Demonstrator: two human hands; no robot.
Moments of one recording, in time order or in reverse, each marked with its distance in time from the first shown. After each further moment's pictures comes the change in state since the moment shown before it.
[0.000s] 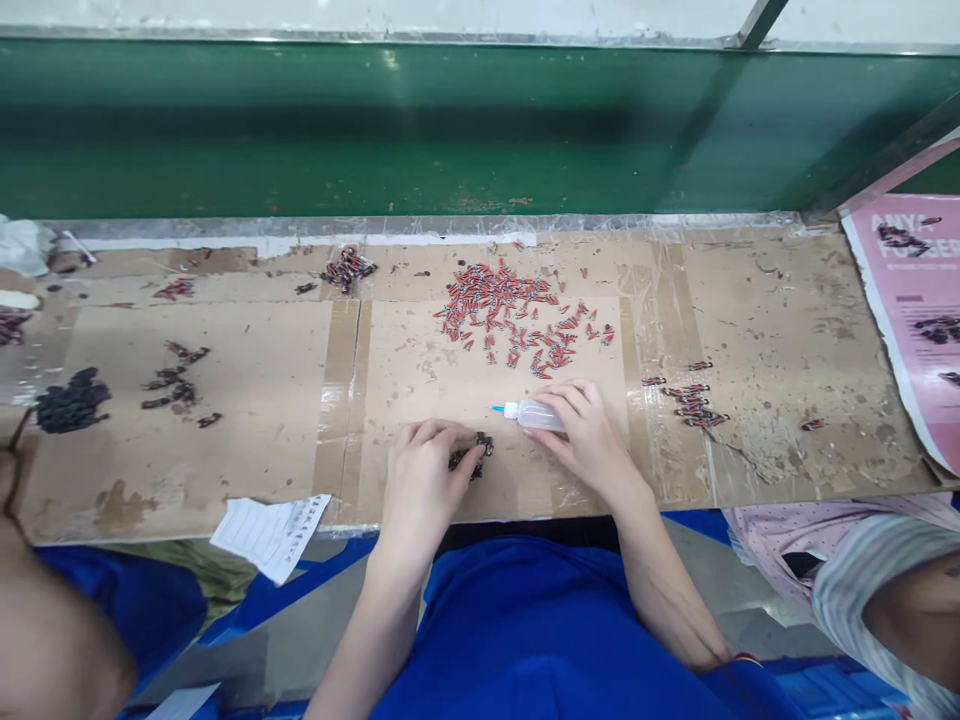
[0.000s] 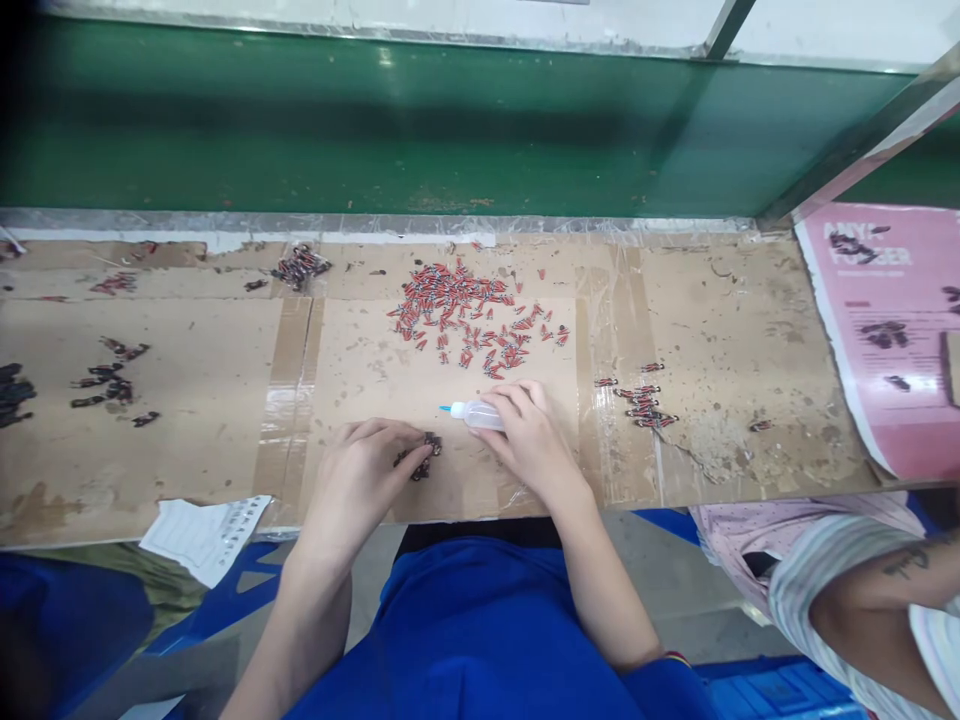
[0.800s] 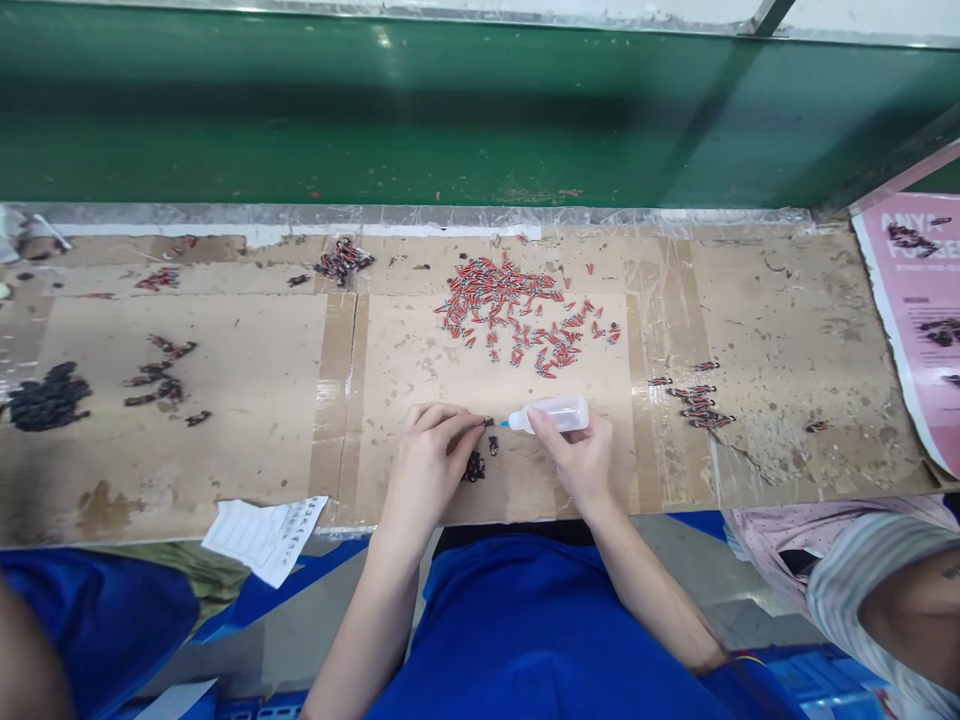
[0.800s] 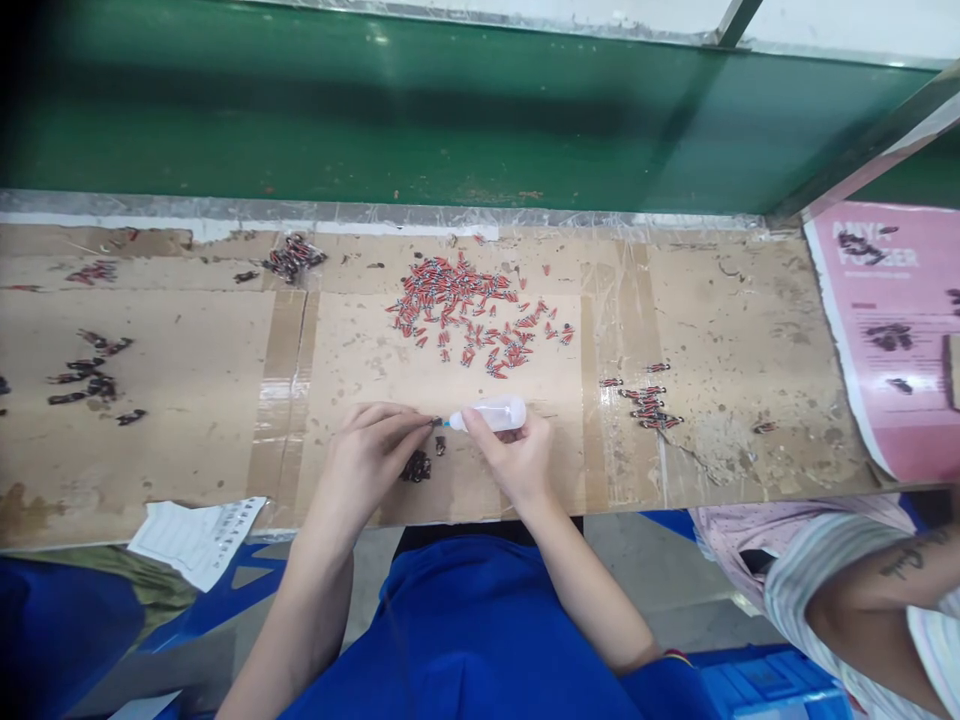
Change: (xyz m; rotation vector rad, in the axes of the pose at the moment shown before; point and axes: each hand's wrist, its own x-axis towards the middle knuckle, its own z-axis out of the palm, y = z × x) left_hand 0.016 -0.008 0.003 -0.246 0.027 0.058; right_hand 0.001 -0.034 0.033 0.656 0.409 0.606
